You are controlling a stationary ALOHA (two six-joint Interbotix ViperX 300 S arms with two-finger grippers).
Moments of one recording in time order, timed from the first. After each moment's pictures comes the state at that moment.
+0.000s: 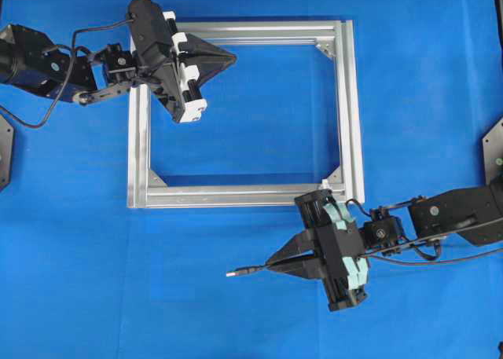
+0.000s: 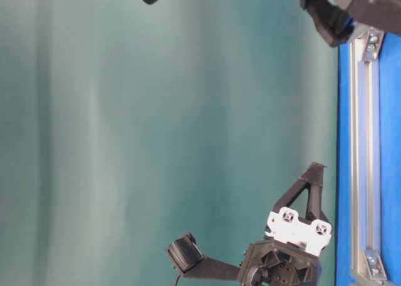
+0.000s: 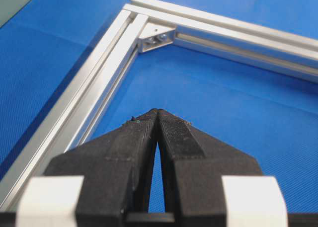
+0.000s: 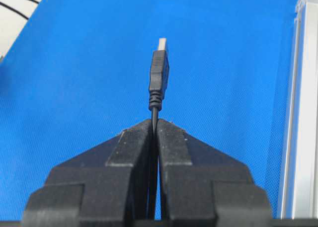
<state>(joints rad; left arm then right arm) 0.27 0.13 0.87 -0.09 -0.73 0.00 0.37 0.10 0.78 0.17 -0.47 0.04</state>
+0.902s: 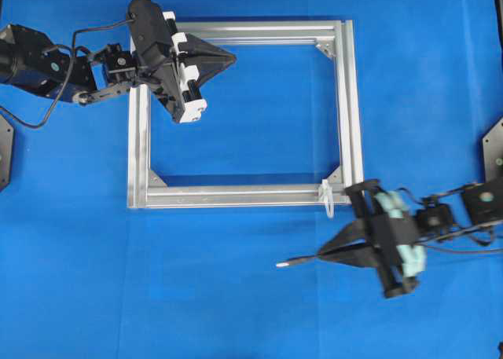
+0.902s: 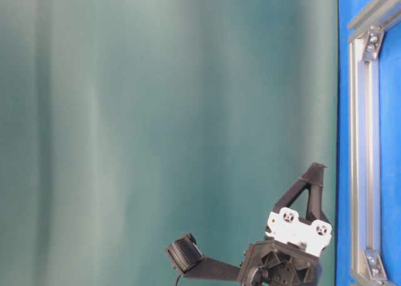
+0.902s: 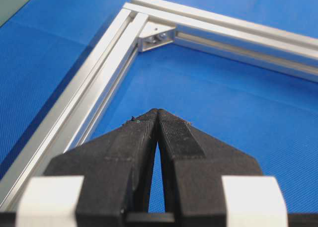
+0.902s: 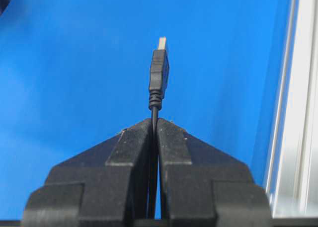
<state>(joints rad) 0.27 0.13 0.87 -0.09 -0.73 0.00 0.41 -0.09 1.04 0.18 -0.48 0.04</state>
